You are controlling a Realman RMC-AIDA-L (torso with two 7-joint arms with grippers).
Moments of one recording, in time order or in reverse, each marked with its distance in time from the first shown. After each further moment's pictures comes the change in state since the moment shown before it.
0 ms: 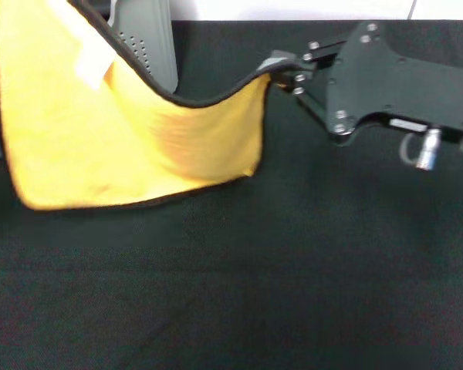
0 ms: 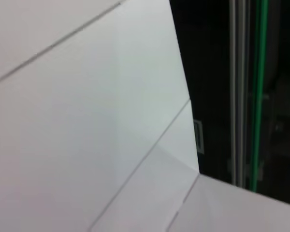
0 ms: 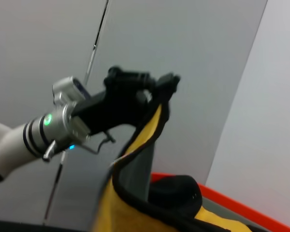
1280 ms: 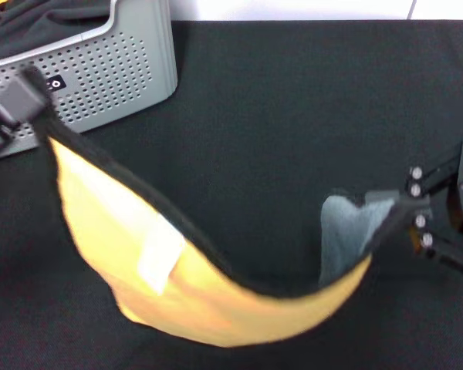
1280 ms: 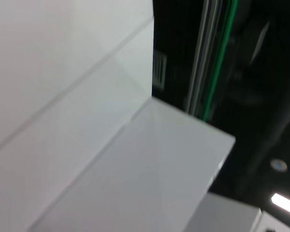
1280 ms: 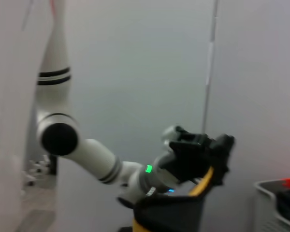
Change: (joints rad) left arm 0.124 -0.013 0.064 -0.005 0.215 0.265 -0.015; right arm -0.083 -0.002 0.343 -0.188 -0.111 -0.703 0.385
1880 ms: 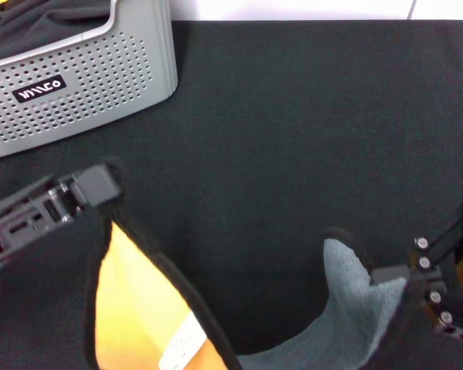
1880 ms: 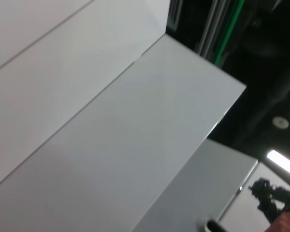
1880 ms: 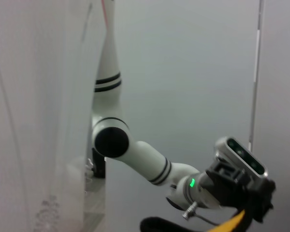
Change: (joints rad) left arm -0.007 0.025 0.054 -0.010 0.166 0.001 -0.004; right arm 0.003 0.001 -0.012 0.009 0.009 -0.121 0.030
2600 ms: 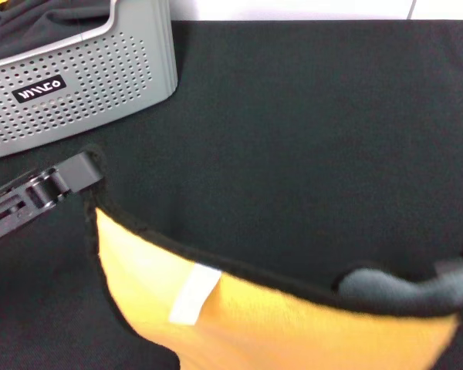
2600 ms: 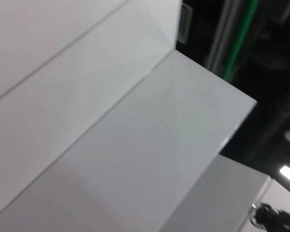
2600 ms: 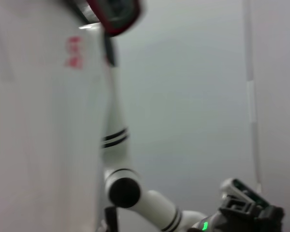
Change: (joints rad) left arm -0.011 0.018 0.002 -0.069 -0.052 0.000 0.028; right arm 0.032 0.000 0.071 0.224 0.108 -0.131 -0.004
